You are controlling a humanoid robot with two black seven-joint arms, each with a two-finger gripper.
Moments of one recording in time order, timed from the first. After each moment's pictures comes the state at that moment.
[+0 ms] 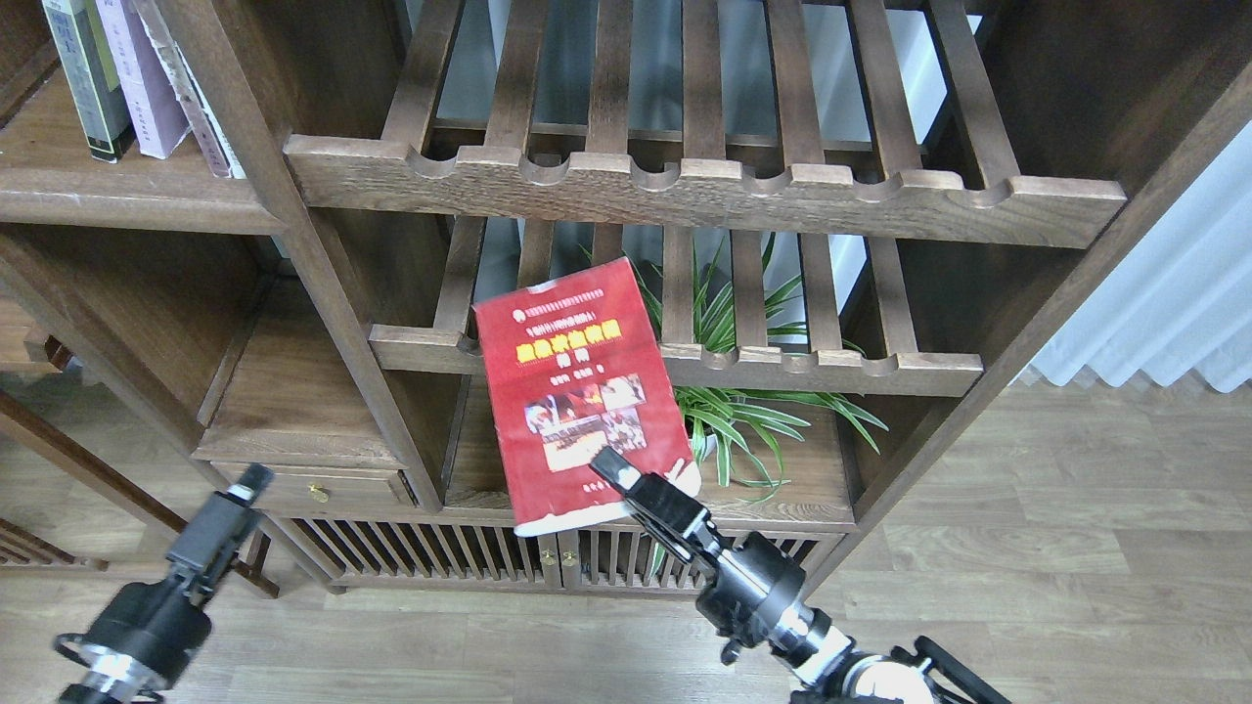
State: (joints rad) left arm 0.30 0.18 -1.38 -1.29 -0.04 -0.49 0.21; right arm -0.10 -0.08 0.90 1.28 0.00 0.58 -0.16
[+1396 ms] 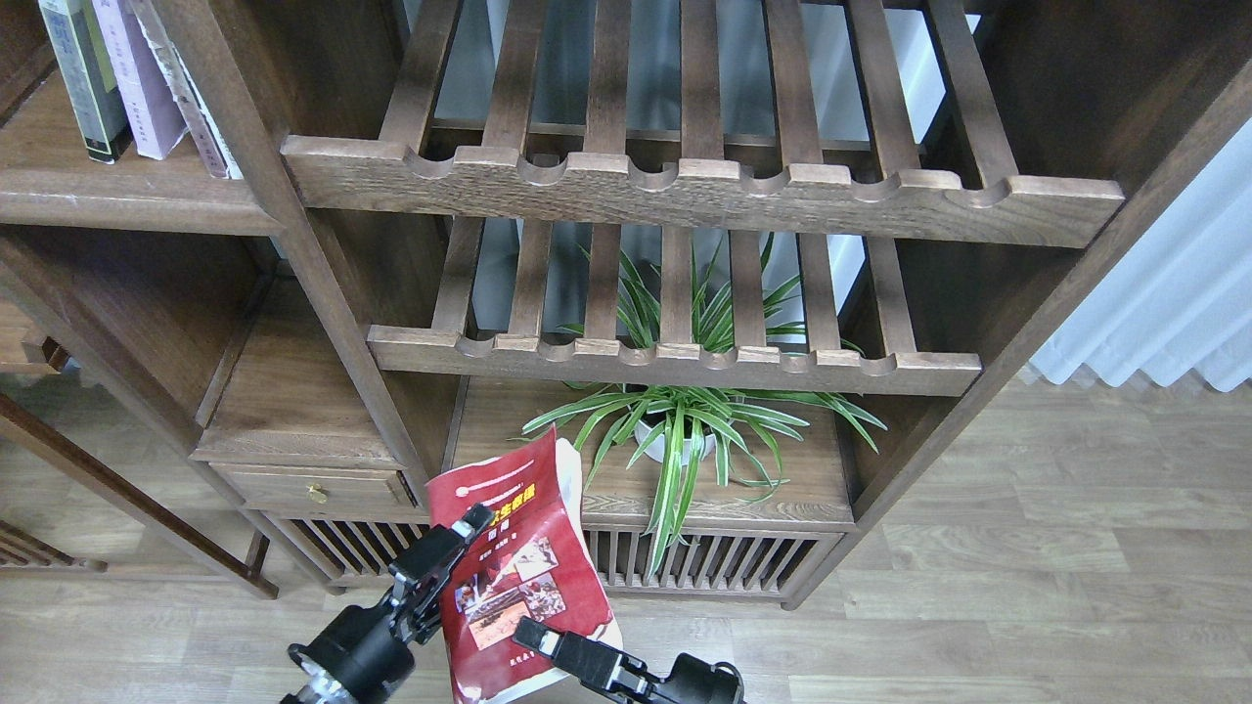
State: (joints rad) left arm 0.17 0.38 -0.87 -1.32 -0.24 -0.49 0.08; right arm -0.16 0.02 0.78 1.21 -0.10 0.58 -0.27
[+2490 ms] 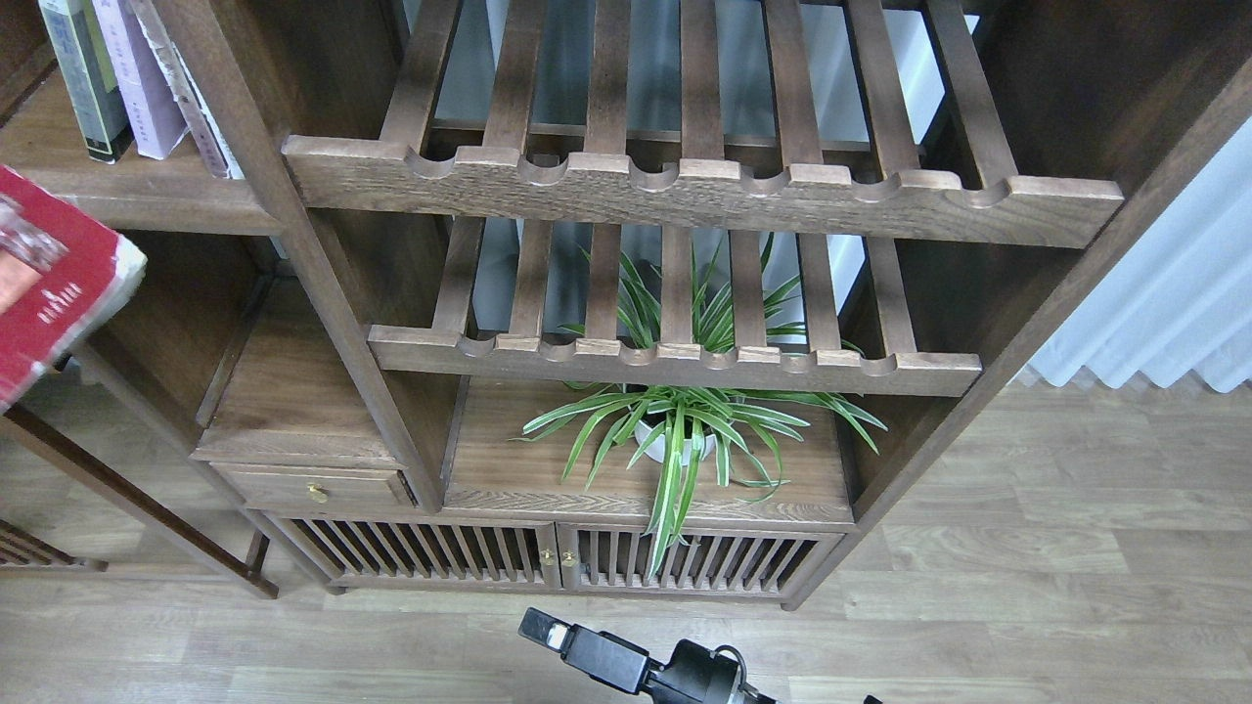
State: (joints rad) left arm 0.08 0.71 -2.00 -1.58 0.11 -0.49 0.24; right arm -0.15 0.02 0.81 1.19 -0.17 0.58 -0.27
